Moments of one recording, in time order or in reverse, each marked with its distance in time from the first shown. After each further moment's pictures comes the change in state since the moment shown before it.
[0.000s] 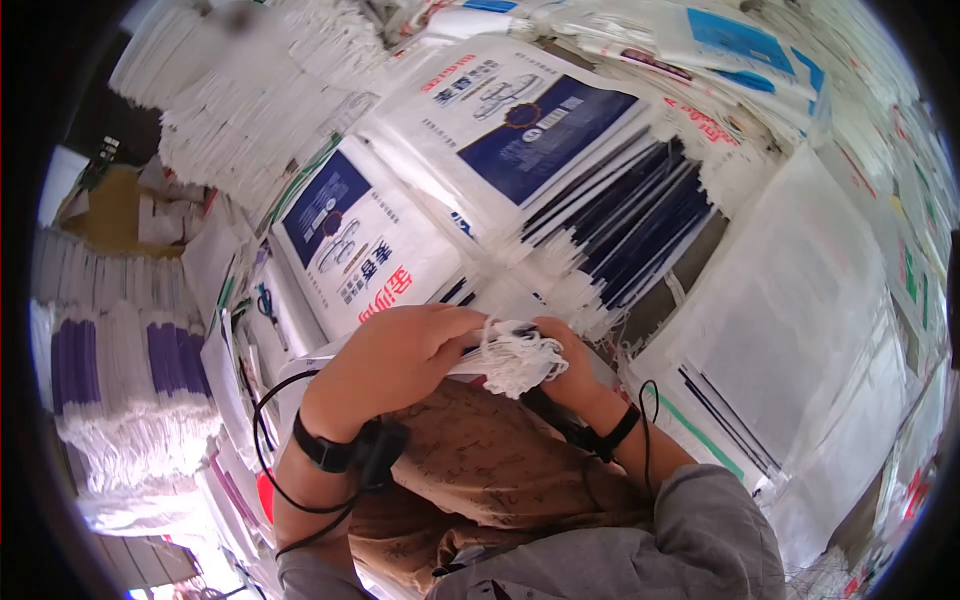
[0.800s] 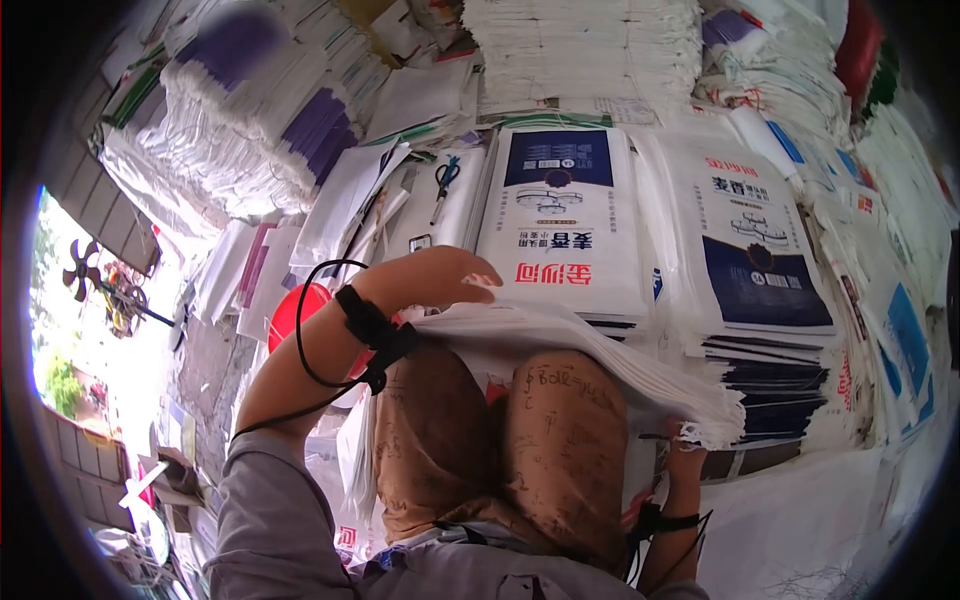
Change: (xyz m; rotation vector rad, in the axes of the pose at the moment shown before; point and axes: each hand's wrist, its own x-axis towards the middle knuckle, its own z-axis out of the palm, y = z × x) left_hand -0.217 -0.126 -0.050 -0.149 0.133 -0.699; right_hand -0.002 0.064 -0.016 -0.236 -0.338 0.199
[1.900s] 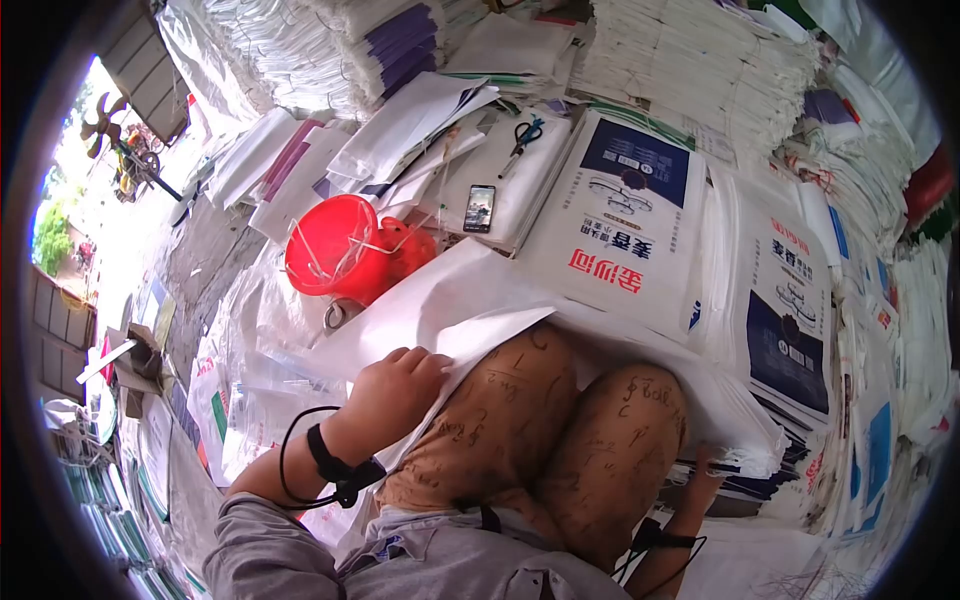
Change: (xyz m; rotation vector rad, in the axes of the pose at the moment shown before) left_hand -0.201 -0.030 0.150 0.360 0.496 -0.250; right_hand 0.021 -0.028 -0.026 0.171 0.057 0.446
